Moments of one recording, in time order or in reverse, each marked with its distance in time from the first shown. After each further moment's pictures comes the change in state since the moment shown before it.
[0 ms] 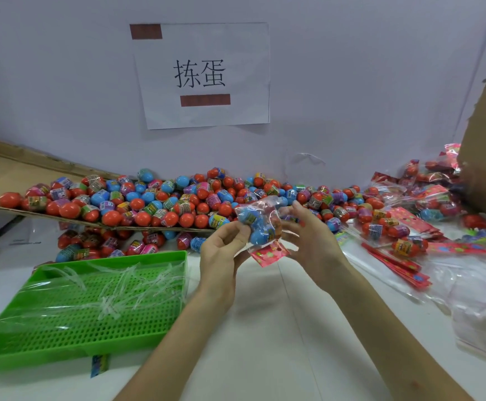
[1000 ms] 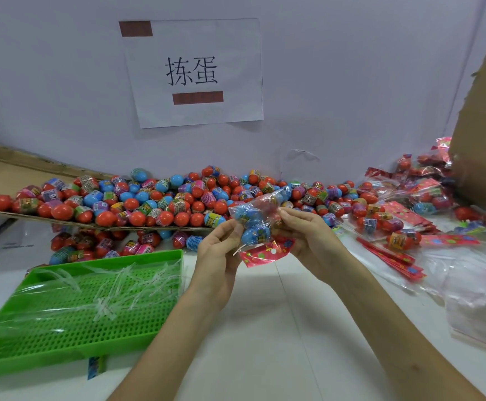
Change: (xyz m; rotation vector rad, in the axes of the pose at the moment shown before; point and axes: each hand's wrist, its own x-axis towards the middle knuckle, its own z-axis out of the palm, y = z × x) left_hand 0.000 0.002 -0.003 -0.133 -0.071 -0.077; right_hand 0.003 0.001 -0.016 0.071 -0.263 -0.115
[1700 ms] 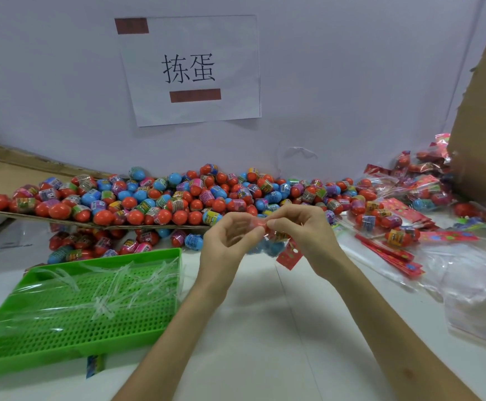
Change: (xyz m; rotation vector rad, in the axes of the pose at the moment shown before) left_hand -0.009 0.004 0.007 0.526 -0.115 0.344; right_hand -0.004 -0.002 0.010 -0.523 0.124 -0.298
